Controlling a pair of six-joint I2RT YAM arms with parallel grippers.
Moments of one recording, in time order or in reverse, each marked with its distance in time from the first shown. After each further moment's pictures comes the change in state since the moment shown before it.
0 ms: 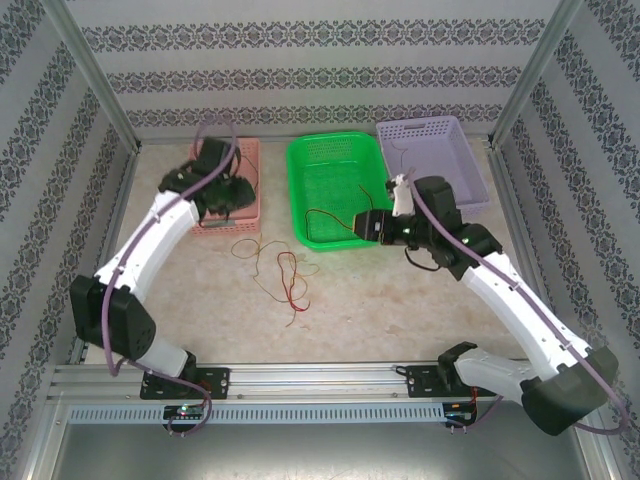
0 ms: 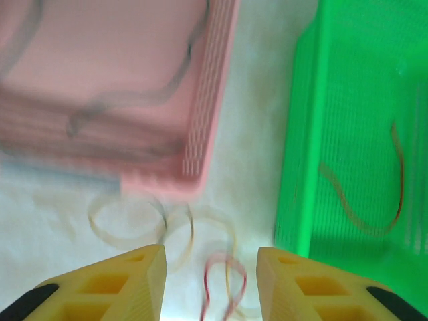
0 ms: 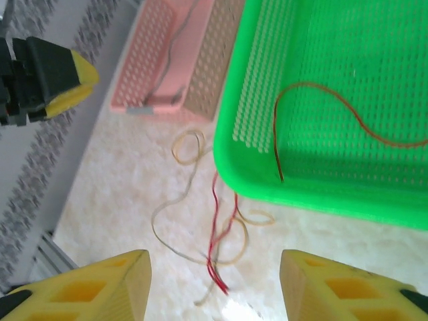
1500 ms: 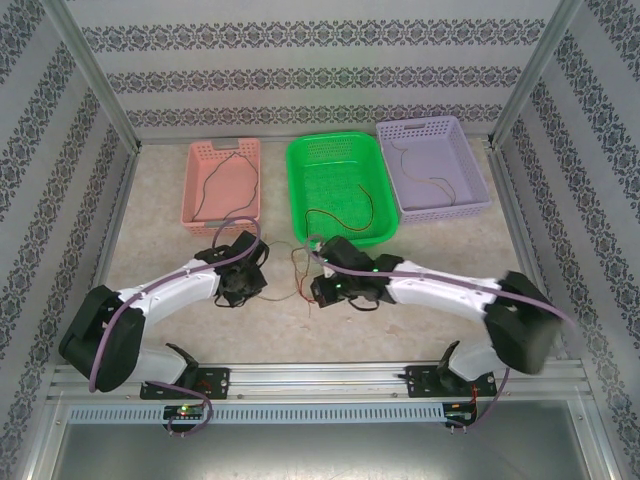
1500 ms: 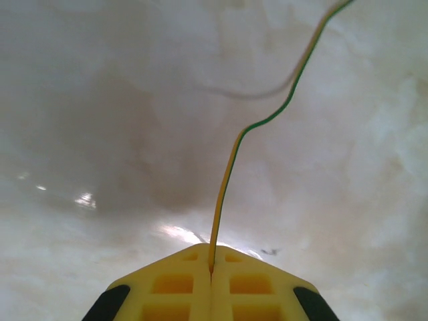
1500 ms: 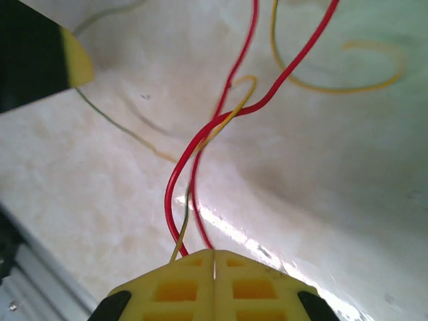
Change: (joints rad) left arm -0.231 -0.119 -0.623 0.219 -0.083 -0.357; right arm 0.402 0.293 -0.177 0.192 0.178 0.056
